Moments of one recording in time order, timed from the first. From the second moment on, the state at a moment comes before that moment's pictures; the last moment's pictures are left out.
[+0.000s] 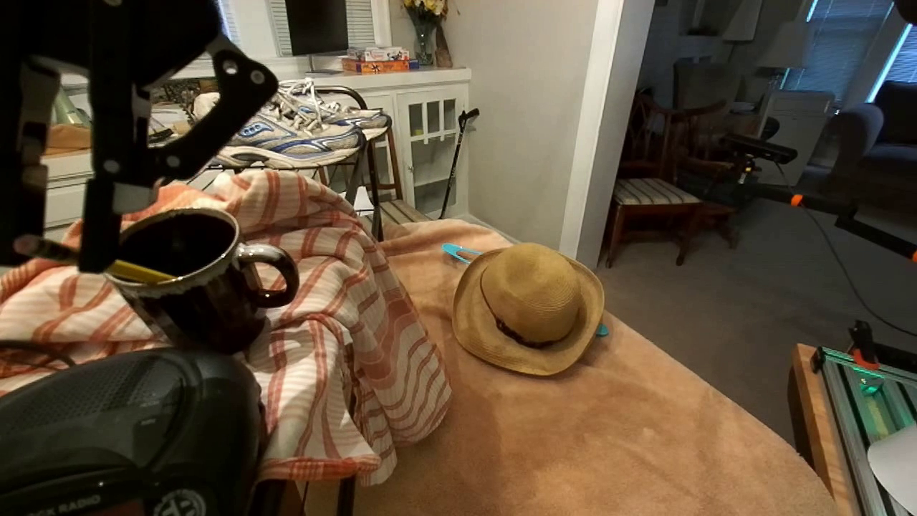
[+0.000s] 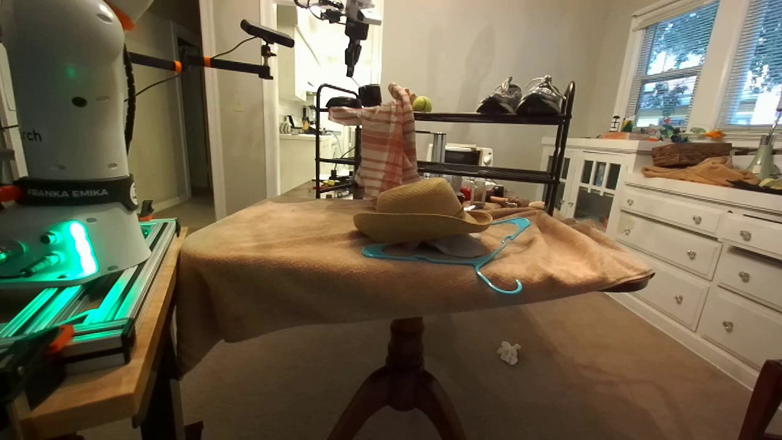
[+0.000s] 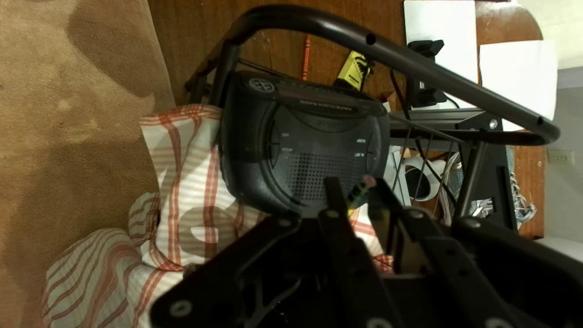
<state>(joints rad) 0.41 0.54 0.30 -1.03 0.17 1.85 1.17</state>
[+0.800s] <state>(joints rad) 0.41 0.55 0.31 -1.00 0.17 1.84 1.18</state>
